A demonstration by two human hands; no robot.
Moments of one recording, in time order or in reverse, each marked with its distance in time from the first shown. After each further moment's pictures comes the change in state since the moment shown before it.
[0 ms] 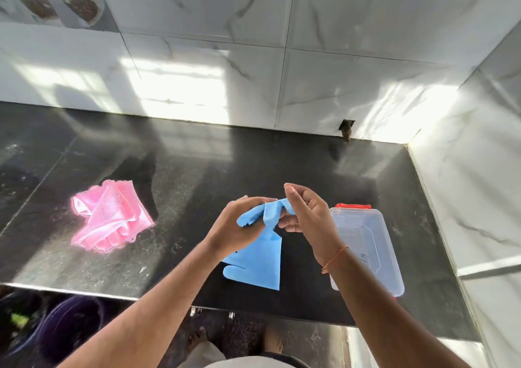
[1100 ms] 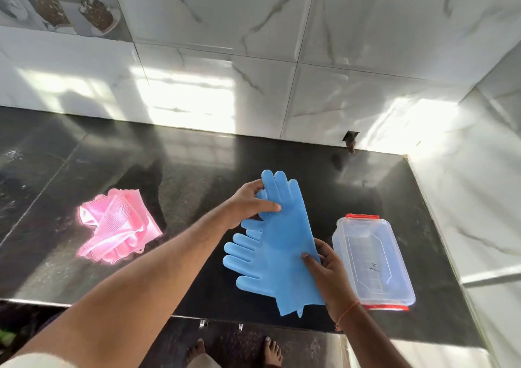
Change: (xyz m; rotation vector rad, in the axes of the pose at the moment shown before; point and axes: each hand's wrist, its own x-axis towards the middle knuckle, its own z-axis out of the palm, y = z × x) left_hand 0.072 -0.028 -0.037 -0.501 -0.253 -0.462; right_hand -0.049 0.090 -0.005 0.021 0.136 0.162
